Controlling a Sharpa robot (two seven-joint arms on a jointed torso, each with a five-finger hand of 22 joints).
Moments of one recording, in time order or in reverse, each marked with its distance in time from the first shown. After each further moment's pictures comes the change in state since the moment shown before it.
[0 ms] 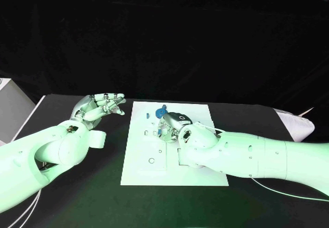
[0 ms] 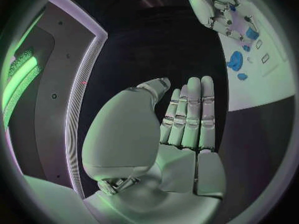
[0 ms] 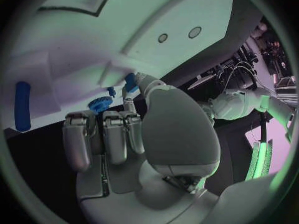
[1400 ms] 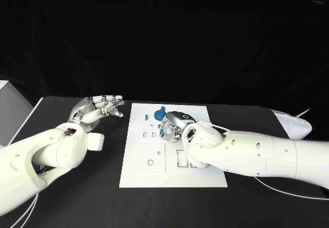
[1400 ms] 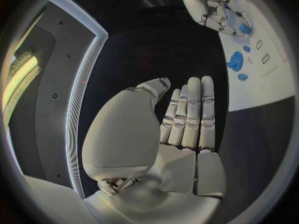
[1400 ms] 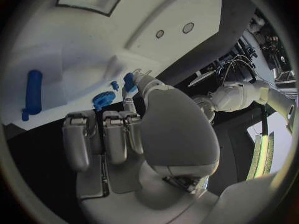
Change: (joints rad) left arm 0.000 0.000 0.000 0.004 0.000 0.000 0.002; left_hand 0.000 0.000 0.000 0.000 0.000 0.000 0.000 -0.004 -0.001 0.000 0.000 0.000 0.000 0.000 0.000 -0.007 0.003 0.000 0.004 0.004 -0.008 -0.002; right arm 0.027 -0.061 -0.001 0.063 0.056 0.002 0.004; right_hand 0.018 0.018 -0.003 -0.003 0.003 0.017 -0.003 -0.004 -0.021 0.000 0.000 0.000 0.000 0.000 0.000 0.000 0.000 0.000 0.000 0.000 0.003 0.000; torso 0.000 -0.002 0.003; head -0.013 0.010
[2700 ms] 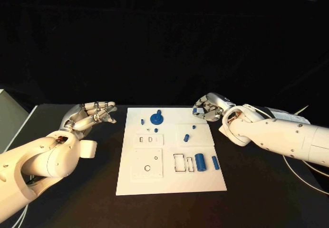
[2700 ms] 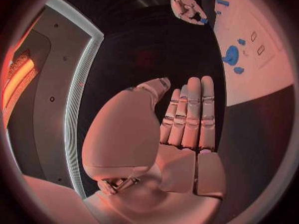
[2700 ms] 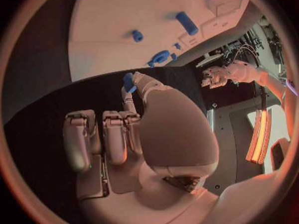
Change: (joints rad) left arm 0.000 -0.013 0.000 -0.008 0.000 0.000 0.006; left_hand 0.000 0.000 0.000 0.000 0.000 0.000 0.000 0.000 -0.001 0.000 0.000 0.000 0.000 0.000 0.000 0.000 0.001 0.000 0.000 0.000 0.000 -0.002; right arm 0.063 -0.256 0.024 -0.174 0.276 -0.073 0.480; right_hand 0.015 0.015 -0.009 0.004 -0.003 0.002 0.002 -0.018 0.000 0.000 0.000 0.000 0.000 0.000 0.000 0.000 0.000 0.000 0.000 0.000 0.006 0.000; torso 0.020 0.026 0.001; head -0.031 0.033
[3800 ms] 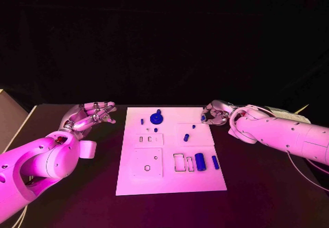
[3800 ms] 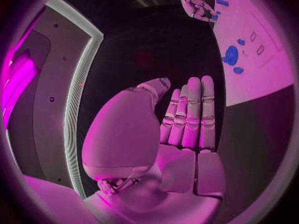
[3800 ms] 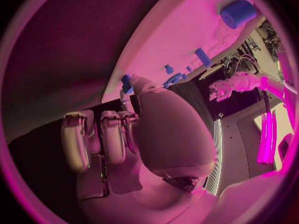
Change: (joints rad) left arm 0.000 0.001 0.000 0.002 0.000 0.000 0.000; left_hand 0.000 0.000 0.000 0.000 0.000 0.000 0.000 0.000 0.000 0.000 0.000 0.000 0.000 0.000 0.000 0.000 0.001 0.000 0.004 -0.004 -0.004 -0.001; right arm -0.022 0.042 -0.015 -0.247 0.017 0.222 0.122; right_hand 0.031 -0.023 -0.063 0.008 -0.003 -0.070 0.031 -0.074 -0.015 0.000 0.043 0.000 -0.001 0.001 0.034 0.000 0.000 0.000 -0.002 0.030 -0.004 -0.001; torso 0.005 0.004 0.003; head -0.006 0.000
